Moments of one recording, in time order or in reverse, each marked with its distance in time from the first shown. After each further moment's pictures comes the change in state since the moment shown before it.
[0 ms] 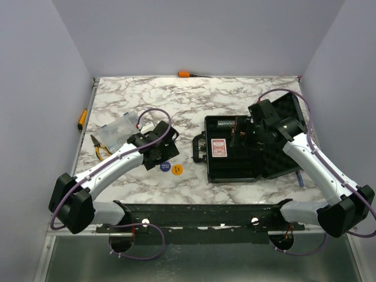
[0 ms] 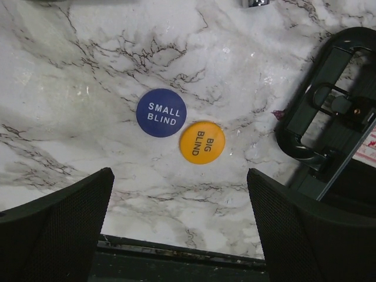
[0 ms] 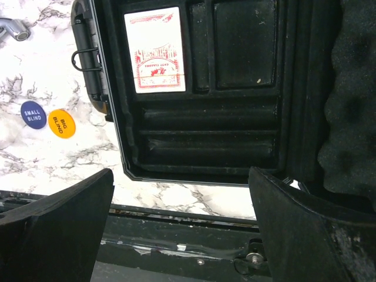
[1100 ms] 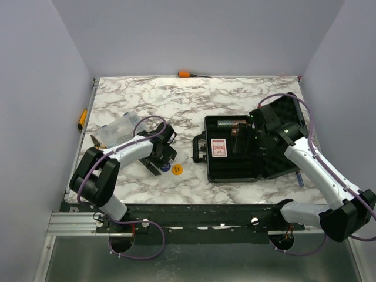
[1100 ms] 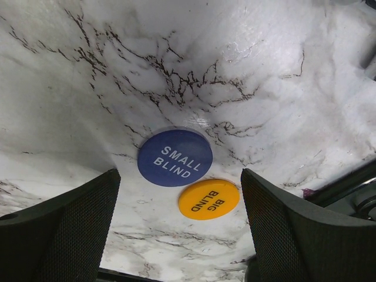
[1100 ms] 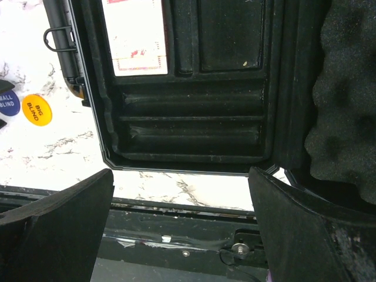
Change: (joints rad) left arm 0.132 0.312 -0.072 0.142 0.169 -0.319; right arm 0.000 -0.048 -0.062 -0.025 0.006 -0.032
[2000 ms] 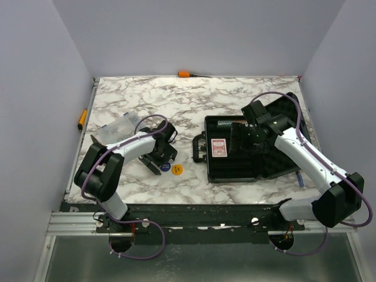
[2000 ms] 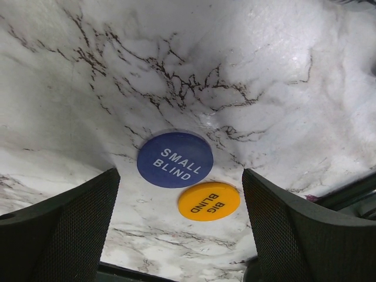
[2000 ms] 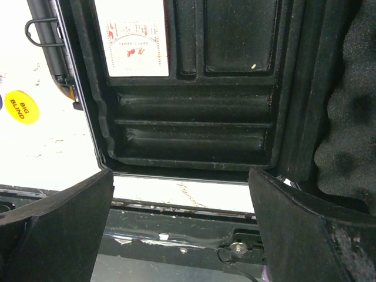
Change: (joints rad) left arm 0.007 0.057 0.056 -0.055 0.022 0.009; right arm 0.000 0.142 0.045 0.001 -0.030 -0.031
